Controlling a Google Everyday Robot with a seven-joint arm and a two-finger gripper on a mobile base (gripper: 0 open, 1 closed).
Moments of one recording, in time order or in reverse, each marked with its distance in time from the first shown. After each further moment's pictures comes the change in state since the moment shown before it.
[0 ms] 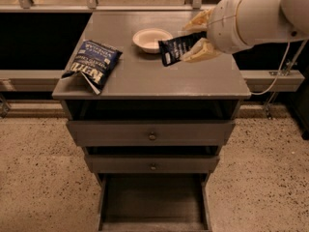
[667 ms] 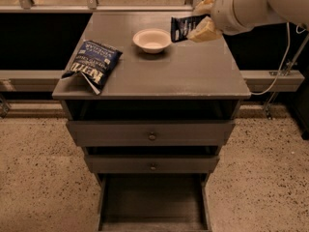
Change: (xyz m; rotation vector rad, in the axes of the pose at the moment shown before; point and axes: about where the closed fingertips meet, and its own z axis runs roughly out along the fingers) arm 0.035 -0.055 0.009 0.136 0.154 0.157
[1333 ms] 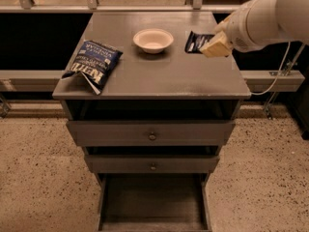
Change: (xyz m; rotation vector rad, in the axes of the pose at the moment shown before) arm 0.060 0.021 -0.002 -0.006 0.117 0.354
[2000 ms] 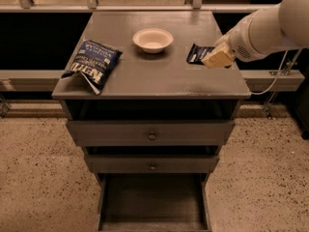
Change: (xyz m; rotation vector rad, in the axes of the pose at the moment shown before) arm 0.030 0.021 0.004 -0.083 0.056 0.112
